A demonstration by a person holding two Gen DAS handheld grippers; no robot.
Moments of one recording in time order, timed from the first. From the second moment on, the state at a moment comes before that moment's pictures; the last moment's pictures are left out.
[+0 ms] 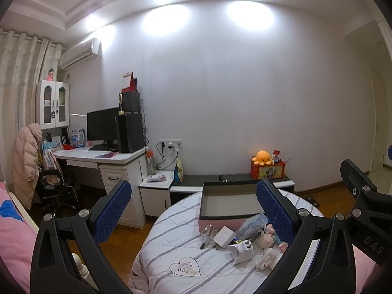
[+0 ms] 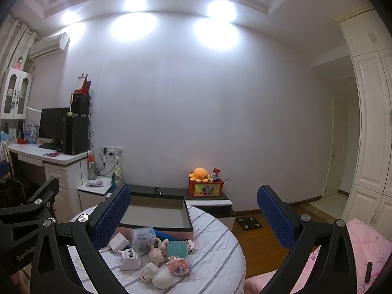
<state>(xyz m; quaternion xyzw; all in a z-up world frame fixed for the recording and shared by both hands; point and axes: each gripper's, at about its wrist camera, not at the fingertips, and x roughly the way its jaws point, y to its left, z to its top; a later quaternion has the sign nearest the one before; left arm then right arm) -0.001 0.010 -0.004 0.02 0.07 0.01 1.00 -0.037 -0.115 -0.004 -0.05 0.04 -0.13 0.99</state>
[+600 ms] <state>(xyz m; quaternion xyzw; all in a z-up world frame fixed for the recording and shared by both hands) 0.074 -0.016 -0.070 0.05 0.21 -0.02 0.98 0.037 -0.140 -0.075 -0.05 0.20 -0.14 0.97</state>
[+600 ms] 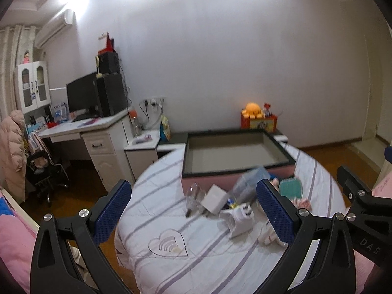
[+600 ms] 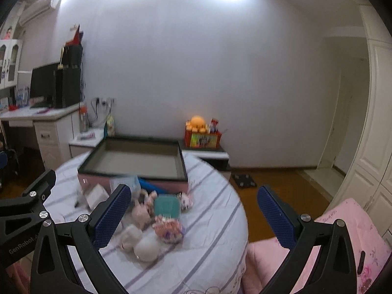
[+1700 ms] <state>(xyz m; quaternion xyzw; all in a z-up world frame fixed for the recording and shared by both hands) 0.186 -0.056 -0.124 0.07 0.32 -0.12 0.94 0.159 -0.196 -0.143 -0.02 0.38 -0.01 0.93</state>
